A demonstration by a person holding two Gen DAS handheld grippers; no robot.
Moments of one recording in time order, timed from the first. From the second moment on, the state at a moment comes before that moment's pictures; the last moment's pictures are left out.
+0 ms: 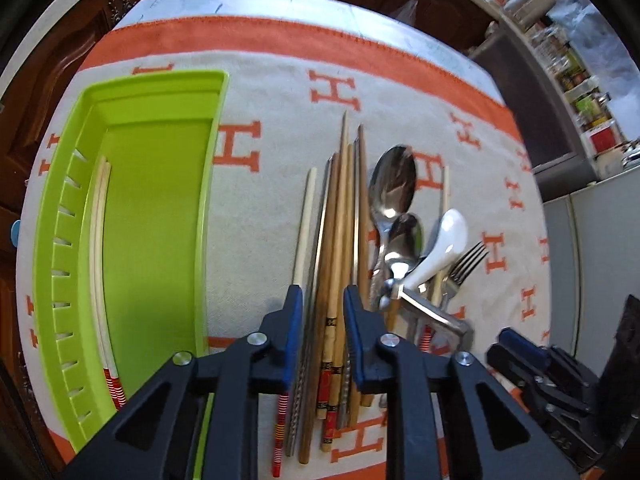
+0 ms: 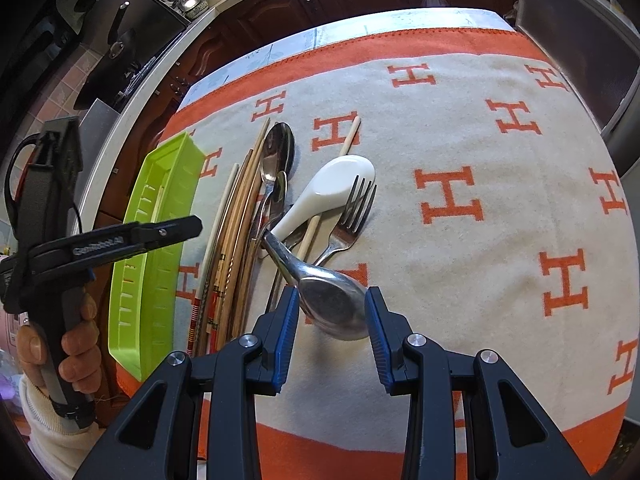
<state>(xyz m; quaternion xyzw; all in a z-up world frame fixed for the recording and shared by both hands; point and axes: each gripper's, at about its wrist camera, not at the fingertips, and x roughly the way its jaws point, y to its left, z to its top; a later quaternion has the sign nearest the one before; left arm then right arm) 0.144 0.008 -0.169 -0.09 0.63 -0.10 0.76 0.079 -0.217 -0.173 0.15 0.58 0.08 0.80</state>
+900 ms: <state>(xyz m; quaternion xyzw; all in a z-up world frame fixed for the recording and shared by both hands) 0.135 0.009 -0.189 -0.06 0.66 -0.08 0.75 0.073 -0.205 -0.162 0.14 0.57 0.09 0.80</state>
